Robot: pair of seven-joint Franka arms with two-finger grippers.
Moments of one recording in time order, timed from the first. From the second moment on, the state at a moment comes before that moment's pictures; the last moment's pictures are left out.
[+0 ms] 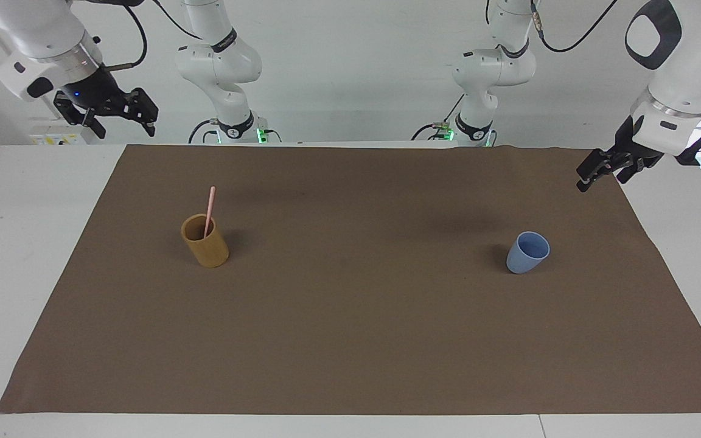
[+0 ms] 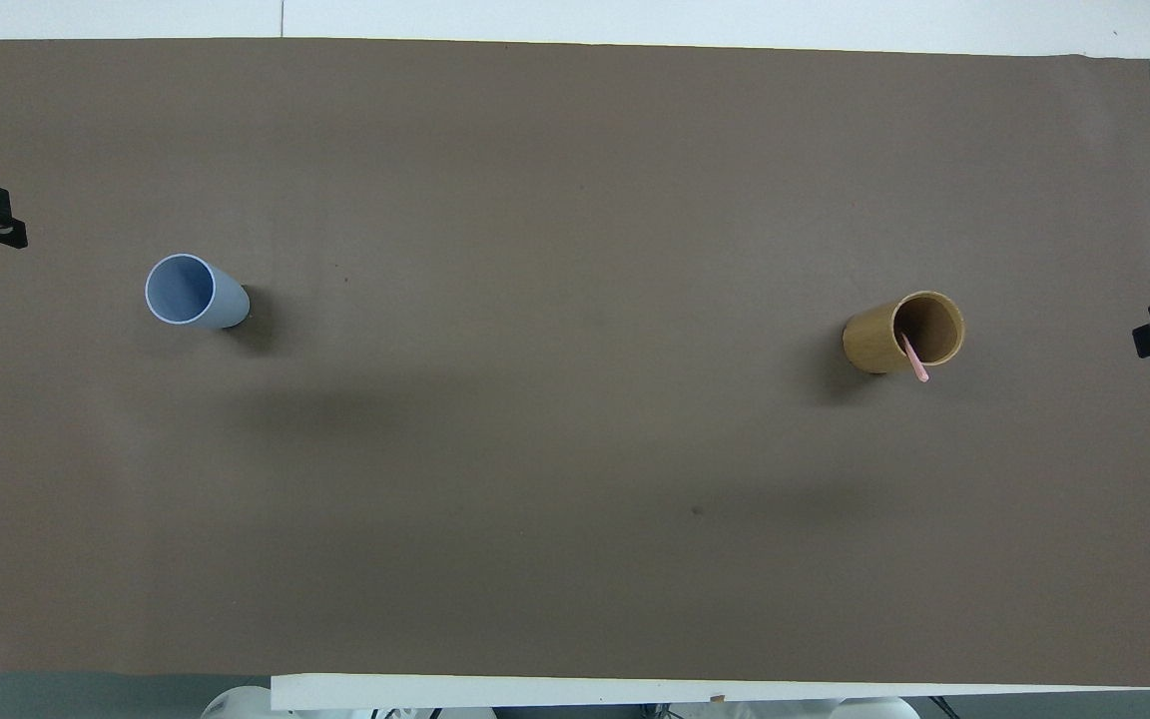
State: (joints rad) left arm -0.05 0.01 0.01 -1.59 0.01 1.60 -0.15; right arm -0.04 -0.04 -0.05 -1.50 -0.02 1.30 -0.13
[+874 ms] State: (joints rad) left arm -0.05 -0.03 0.01 -1.87 0.01 1.95 -0.19; right arm -0.04 -0.04 -0.05 -1.50 -0.02 1.30 -0.13
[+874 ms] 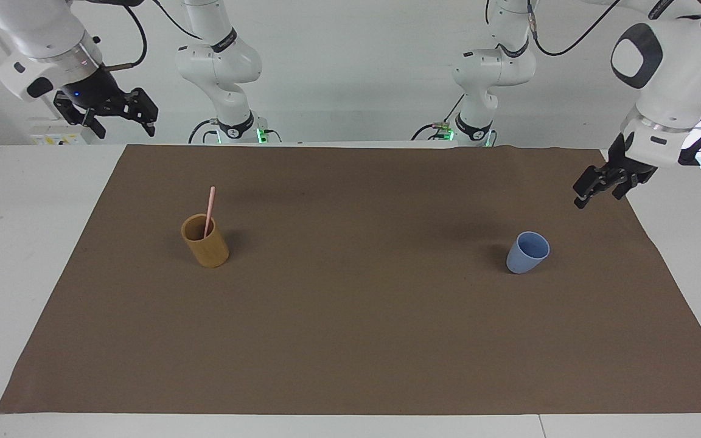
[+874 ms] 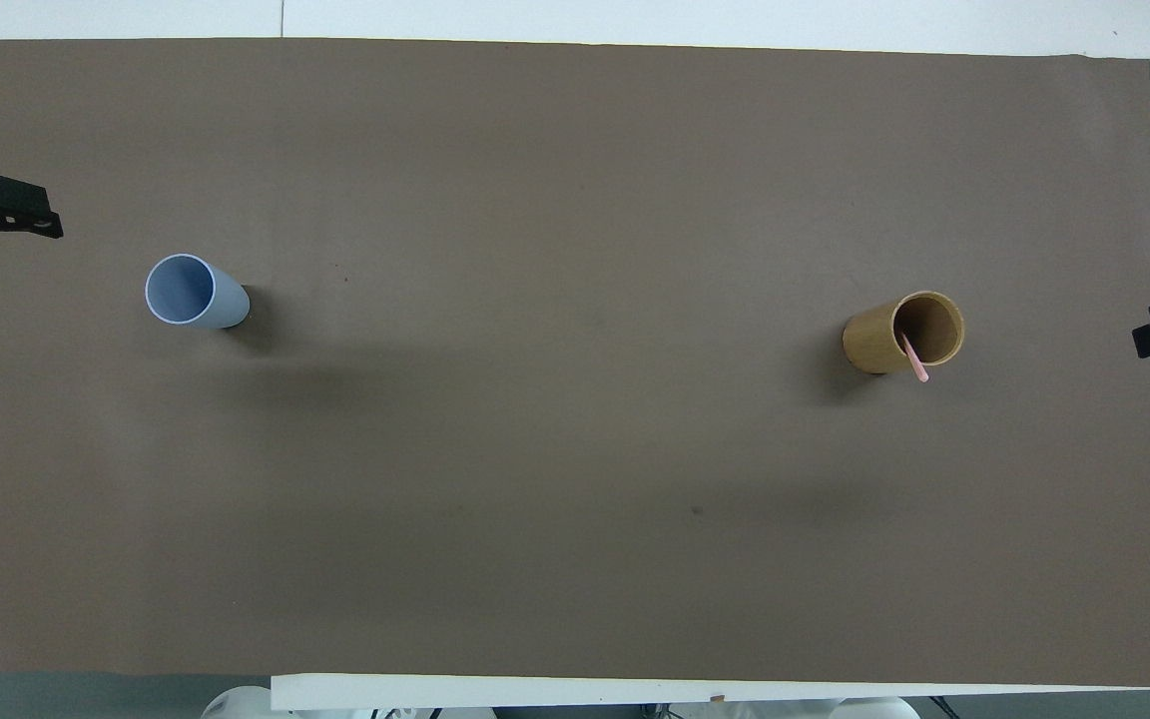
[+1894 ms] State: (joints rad) left arm -0.07 0.05 0.00 -2.16 0.01 2.28 -0.30; right arm -0.04 -0.04 -0.05 -1.50 -0.02 1.30 -0.13
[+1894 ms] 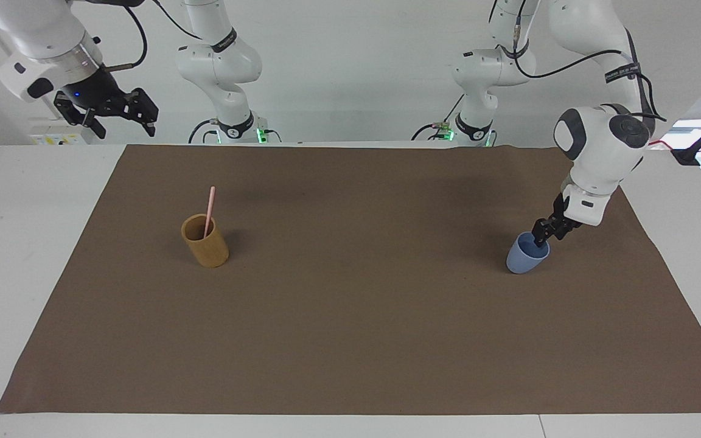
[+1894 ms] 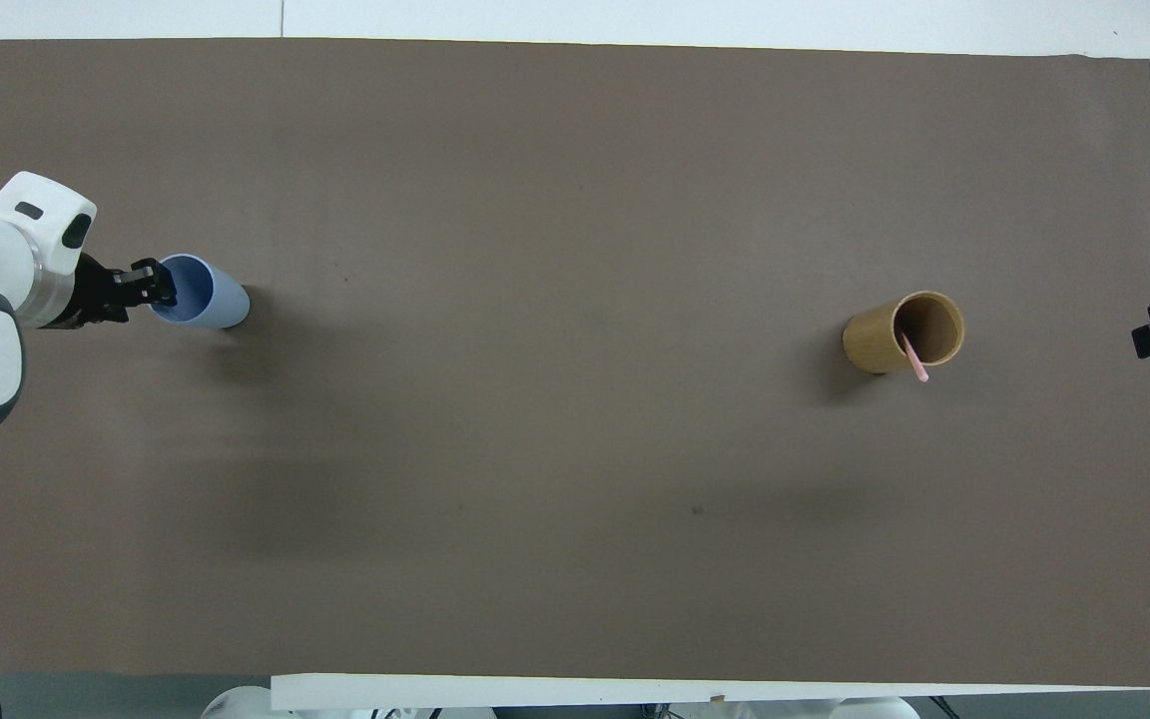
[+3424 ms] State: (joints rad) left arm -0.70 0.16 0.00 -2.00 0.01 2.25 -0.97; right arm -0.04 -0.04 -0.05 -1.51 -0.02 1.30 -0.13
